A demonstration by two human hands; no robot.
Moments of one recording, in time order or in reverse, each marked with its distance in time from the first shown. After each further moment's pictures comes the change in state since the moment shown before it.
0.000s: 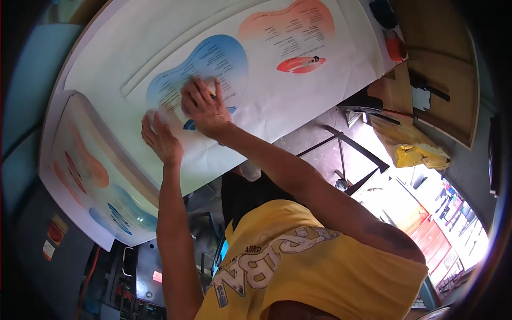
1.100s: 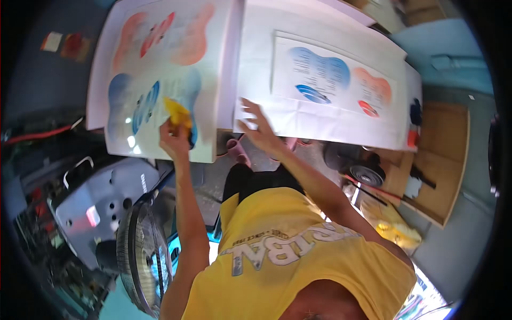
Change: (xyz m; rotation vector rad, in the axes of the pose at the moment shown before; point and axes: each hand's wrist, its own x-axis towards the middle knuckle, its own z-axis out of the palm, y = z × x) left_hand -0.249 -0.138 -0.216 -0.354 0.511 -0.850; right_hand -0.141 -0.222 -0.020 1.087 -0.429 -0.008
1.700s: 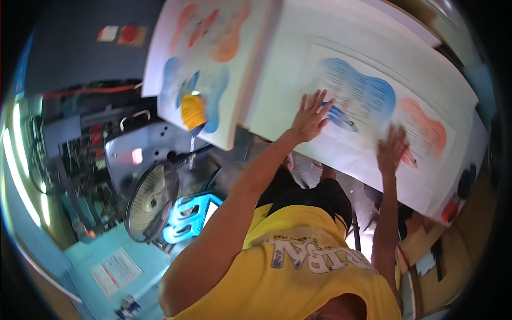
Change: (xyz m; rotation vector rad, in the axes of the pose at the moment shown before) left_hand -0.106 0.149 0.292 0.332 -0.685 0.690; right_hand -0.016 0.118 -0.418 -1.354 0.195 -0.106
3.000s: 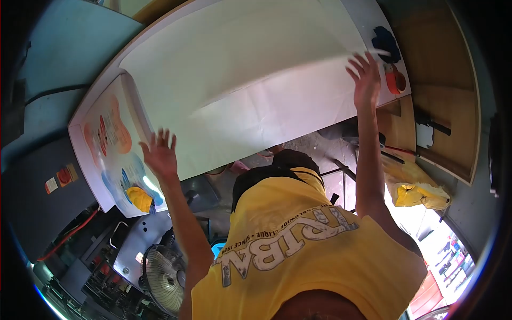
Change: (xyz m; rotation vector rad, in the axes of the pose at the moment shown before) left_hand 0.016 -0.002 -0.144 -1.861 0.342 -0.751; right_hand -0.029 0.138 -0.198 1.518 0.742 0.732
